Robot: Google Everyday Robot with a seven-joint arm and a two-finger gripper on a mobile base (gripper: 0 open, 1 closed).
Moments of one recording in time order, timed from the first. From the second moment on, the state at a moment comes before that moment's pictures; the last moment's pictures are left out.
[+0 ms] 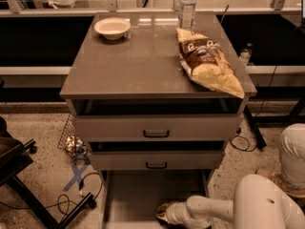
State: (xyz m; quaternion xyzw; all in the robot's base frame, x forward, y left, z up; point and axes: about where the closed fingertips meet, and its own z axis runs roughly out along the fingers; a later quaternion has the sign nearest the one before) arm 0.467 -0.042 0.109 -0.58 0.73 0.20 0.30
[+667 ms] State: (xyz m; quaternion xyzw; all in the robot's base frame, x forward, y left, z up) arm 0.451 -0.095 0.230 -0.59 0.71 0.19 0.34
